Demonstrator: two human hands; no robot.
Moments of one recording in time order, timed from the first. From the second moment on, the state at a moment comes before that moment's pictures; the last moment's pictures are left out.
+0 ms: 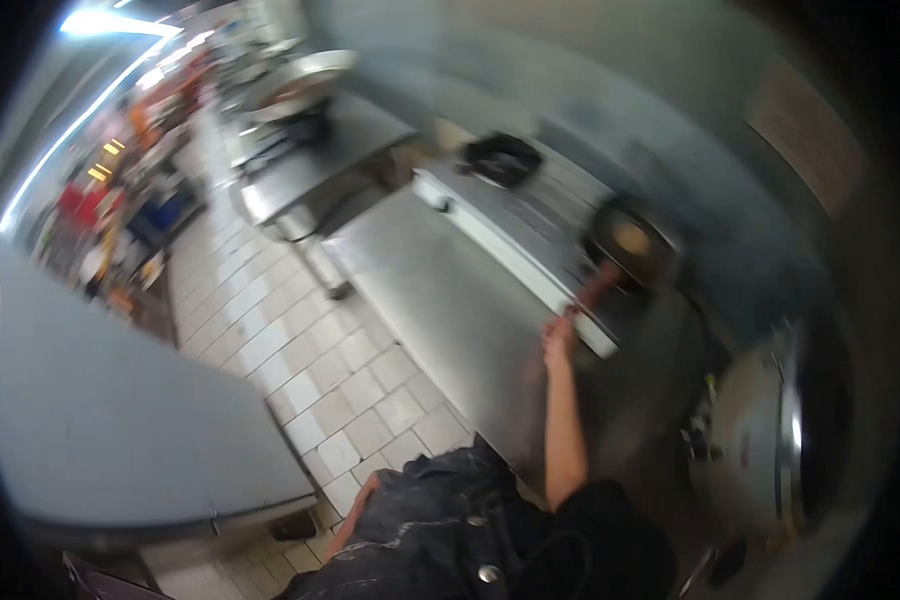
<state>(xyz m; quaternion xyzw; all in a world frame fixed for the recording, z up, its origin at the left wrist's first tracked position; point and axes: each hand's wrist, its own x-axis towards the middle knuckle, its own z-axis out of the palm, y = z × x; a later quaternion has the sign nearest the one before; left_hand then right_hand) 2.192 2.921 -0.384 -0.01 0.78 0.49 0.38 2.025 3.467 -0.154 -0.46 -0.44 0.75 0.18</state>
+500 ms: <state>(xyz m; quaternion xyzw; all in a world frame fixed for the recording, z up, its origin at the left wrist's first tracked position) 2.216 2.888 -0.329 -0.13 0.82 0.43 0.35 2.022 3.245 -0.211 -0.08 -0.85 0.49 0.14</state>
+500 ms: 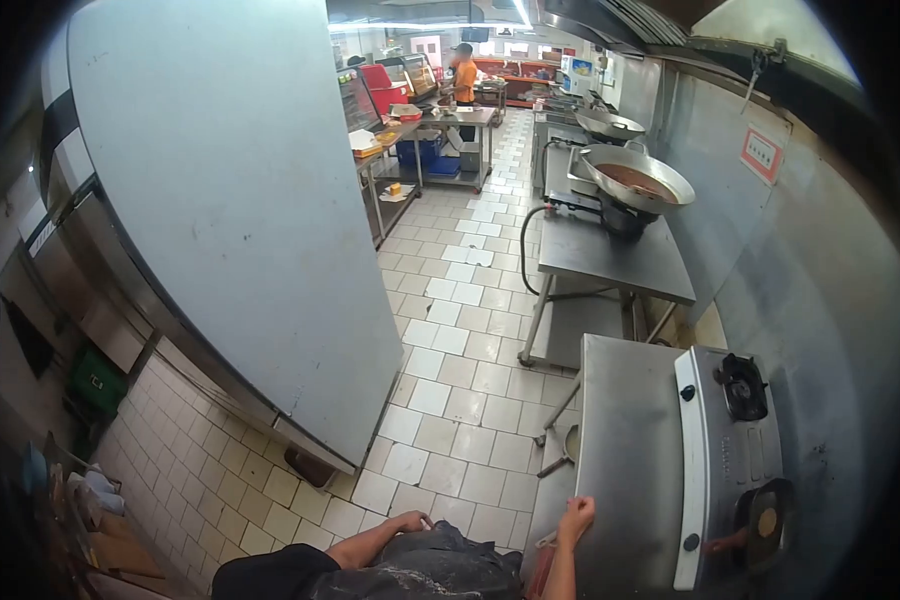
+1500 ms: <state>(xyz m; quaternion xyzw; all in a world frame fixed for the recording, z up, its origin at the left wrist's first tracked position) 2.178 2.808 -0.351 0.11 0.81 0.37 0.45 2.351 3.384 -0.100 -0.38 -0.83 0.22 0.35</state>
